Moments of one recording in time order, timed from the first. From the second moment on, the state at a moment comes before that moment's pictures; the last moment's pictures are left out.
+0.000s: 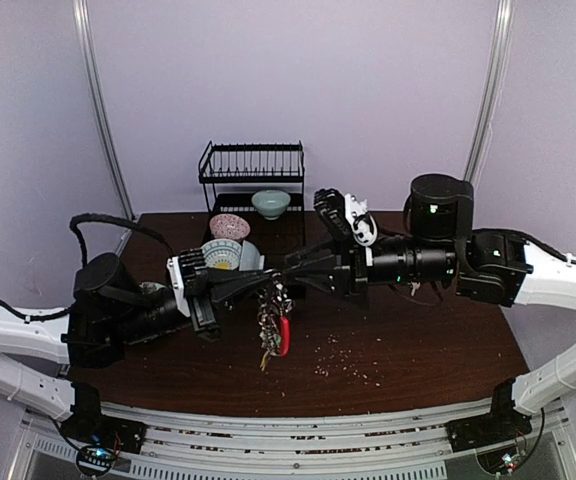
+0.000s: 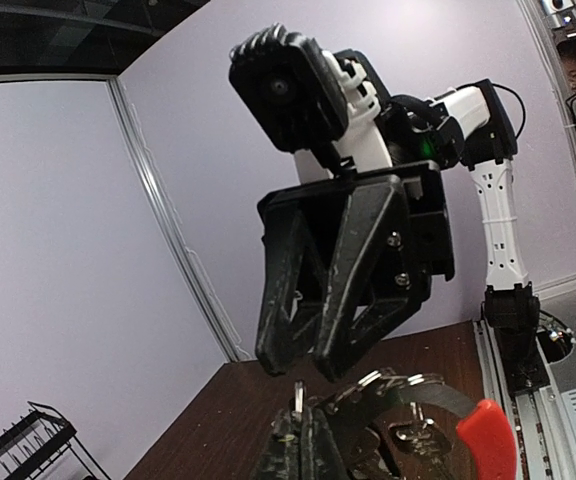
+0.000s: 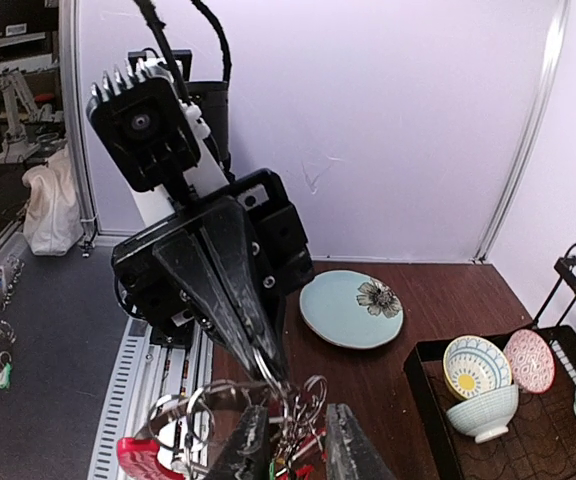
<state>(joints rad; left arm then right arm) -1.22 1.04 0.64 0.64 0.07 0.36 1.12 1.24 1.16 -0.08 -0.32 -0.18</state>
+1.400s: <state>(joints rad) -1.20 1.11 0.68 0.51 0.07 0.25 1.12 1.32 1.37 -0.51 -0.13 -0.32</state>
